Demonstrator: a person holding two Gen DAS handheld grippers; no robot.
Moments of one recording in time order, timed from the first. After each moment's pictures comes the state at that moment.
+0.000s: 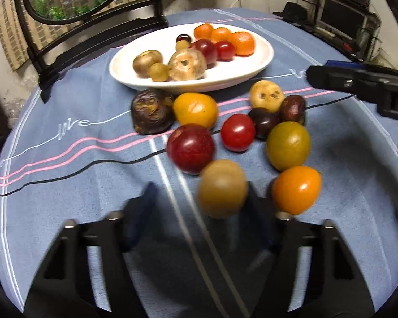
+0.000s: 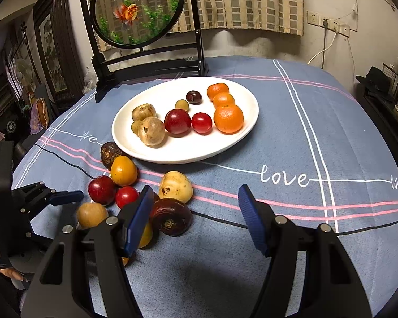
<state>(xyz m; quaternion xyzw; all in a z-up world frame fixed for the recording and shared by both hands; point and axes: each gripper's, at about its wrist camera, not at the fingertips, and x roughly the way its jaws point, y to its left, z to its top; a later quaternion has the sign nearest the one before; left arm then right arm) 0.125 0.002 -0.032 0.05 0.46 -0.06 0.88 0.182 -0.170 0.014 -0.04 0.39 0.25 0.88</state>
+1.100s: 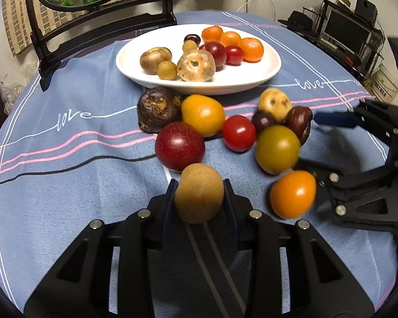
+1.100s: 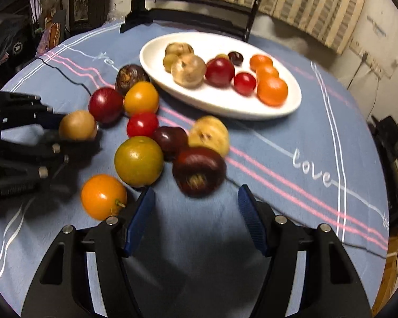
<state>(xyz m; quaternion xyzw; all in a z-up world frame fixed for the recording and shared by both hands) 0.129 0.016 -0.033 0.02 0.47 -0.05 0.88 0.157 -0.118 -0.027 -0.22 0.41 0.28 0.84</state>
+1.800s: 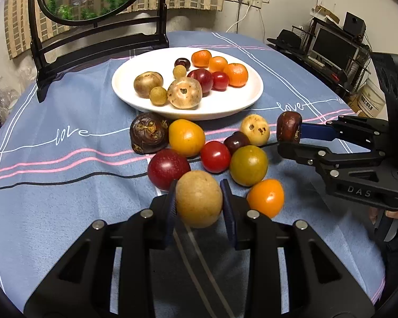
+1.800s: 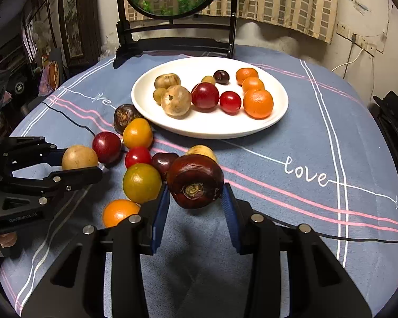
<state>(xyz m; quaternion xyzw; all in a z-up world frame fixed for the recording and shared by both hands) 0.119 0.017 -0.011 -0.01 0.42 -0.08 0.90 0.168 -0.143 -0.001 -0.12 0.40 0.29 0.86</state>
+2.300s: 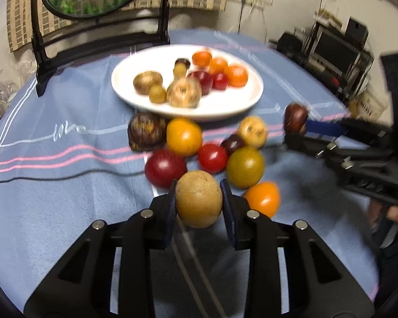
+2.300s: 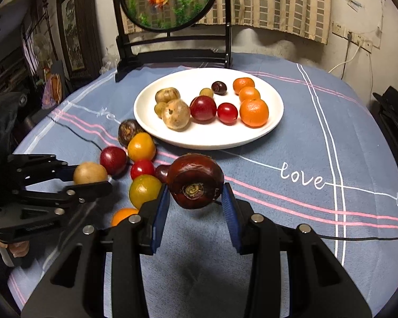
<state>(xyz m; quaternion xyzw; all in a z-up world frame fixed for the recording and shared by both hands) 0.118 0.019 -0.002 -0.04 0.42 -0.08 0.91 0.168 -0.154 0.010 -0.07 0.39 0.30 0.87</state>
